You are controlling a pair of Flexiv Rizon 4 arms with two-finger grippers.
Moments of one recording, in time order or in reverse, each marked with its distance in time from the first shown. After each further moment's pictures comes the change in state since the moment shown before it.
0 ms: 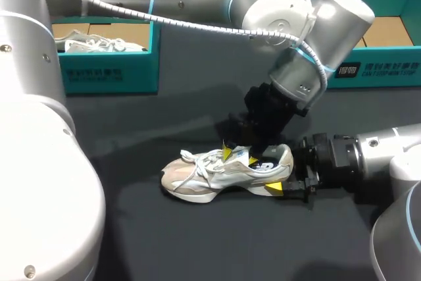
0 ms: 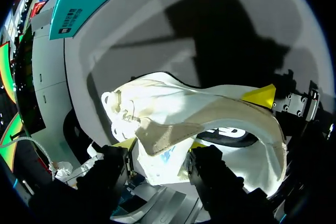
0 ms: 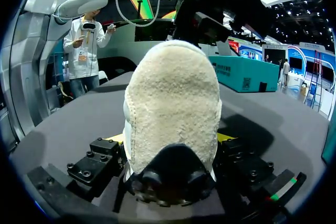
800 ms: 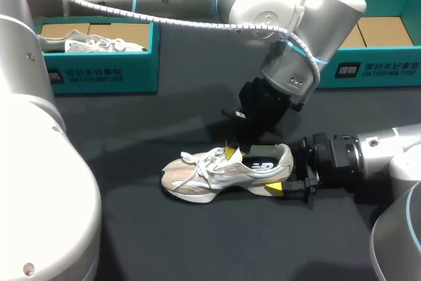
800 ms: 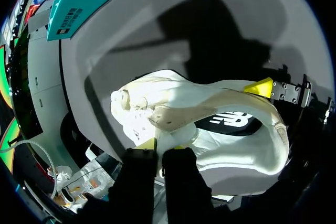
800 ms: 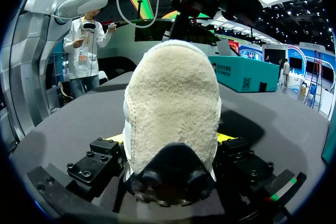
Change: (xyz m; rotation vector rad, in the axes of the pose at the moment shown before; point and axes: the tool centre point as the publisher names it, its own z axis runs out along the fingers) left arm -0.016 0.006 -0.007 0.009 0.046 0.033; right arm 0.000 0.000 0.000 0.000 0.000 0.000
